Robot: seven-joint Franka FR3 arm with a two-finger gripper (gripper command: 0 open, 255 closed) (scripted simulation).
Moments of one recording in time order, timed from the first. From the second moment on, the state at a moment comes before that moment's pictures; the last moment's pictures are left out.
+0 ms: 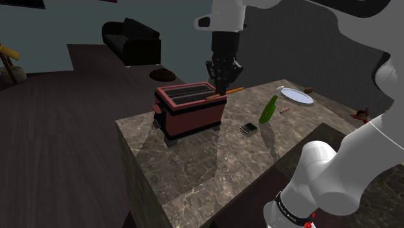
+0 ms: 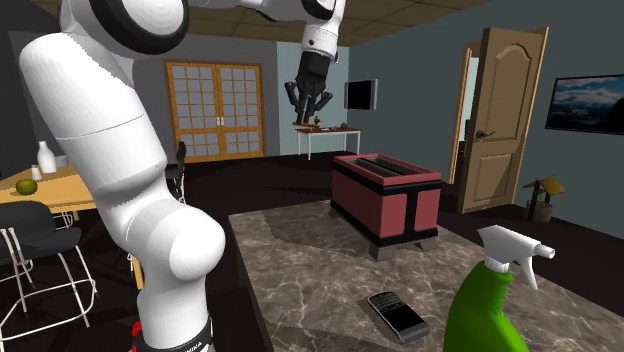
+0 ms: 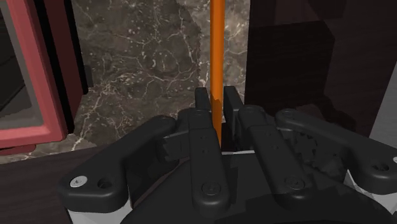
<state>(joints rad) 0.54 -0.29 -0.08 -1.77 0.11 1.29 -1.06</state>
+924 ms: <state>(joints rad) 0.41 -0.25 -0.31 -1.71 -0.02 1.24 -1.43</state>
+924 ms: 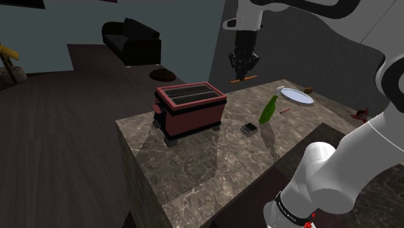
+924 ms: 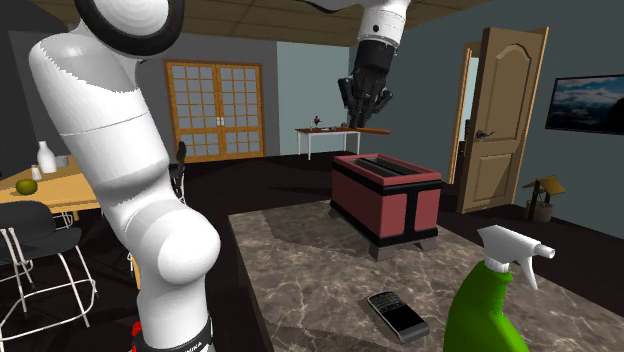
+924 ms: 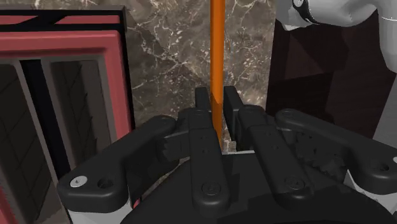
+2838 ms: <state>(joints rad) 0.04 0.34 -0.64 -1.14 0.10 1.21 -2.11</state>
